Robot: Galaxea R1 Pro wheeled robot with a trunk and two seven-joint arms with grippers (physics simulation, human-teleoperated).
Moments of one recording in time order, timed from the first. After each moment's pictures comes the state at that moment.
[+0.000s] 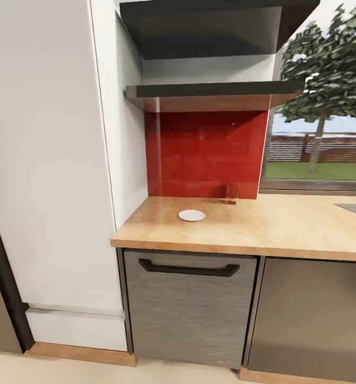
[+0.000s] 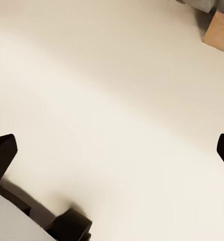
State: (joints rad) left arm -0.16 0.10 0.23 -0.13 0.53 -0.13 -0.48; right arm -0.32 -0.23 -1.01 -0.23 1.21 -0.21 0.82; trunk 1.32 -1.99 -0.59
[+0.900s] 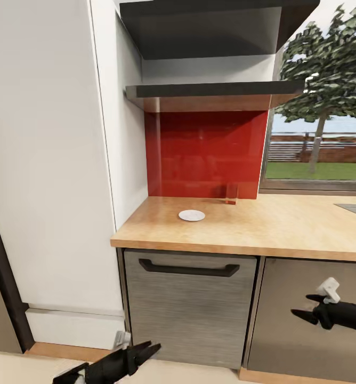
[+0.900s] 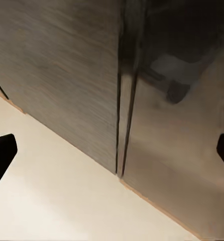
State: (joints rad) left arm -0.16 0.10 -0.12 -0.93 0.52 0.36 -0.98; right arm -0.50 -0.20 -0.88 -1.23 0.91 0.23 1.56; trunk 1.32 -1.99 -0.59
